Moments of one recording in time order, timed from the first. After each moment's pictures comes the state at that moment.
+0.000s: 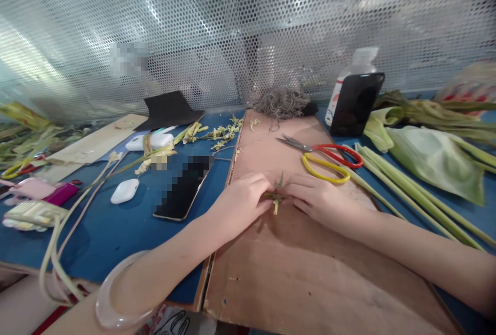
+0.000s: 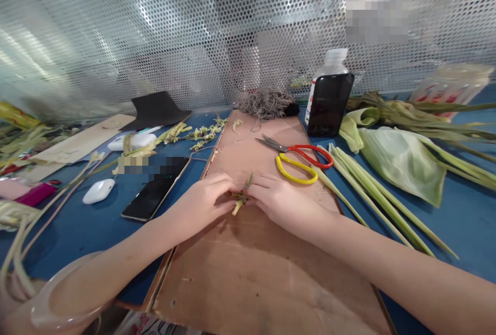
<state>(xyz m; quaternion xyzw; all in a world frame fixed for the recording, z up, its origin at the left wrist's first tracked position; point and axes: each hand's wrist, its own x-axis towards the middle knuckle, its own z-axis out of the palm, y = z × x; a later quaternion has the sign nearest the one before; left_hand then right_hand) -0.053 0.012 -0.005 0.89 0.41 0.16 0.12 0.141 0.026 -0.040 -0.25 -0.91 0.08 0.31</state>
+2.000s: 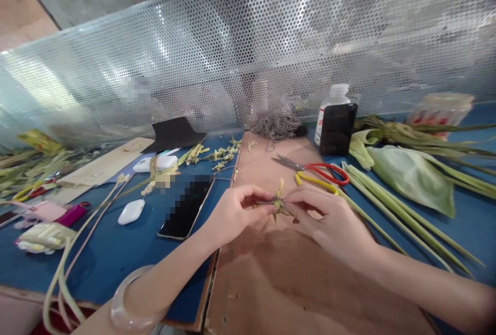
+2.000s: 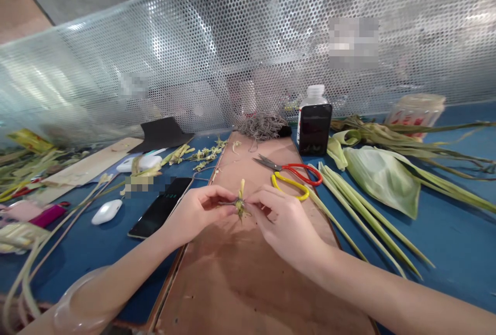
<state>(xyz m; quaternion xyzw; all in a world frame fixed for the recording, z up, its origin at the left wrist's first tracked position) -0.051 0.007 0.012 0.70 0.45 0.35 0.42 0.135 -0.012 -0.010 -0.40 -0.75 0.27 0.46</state>
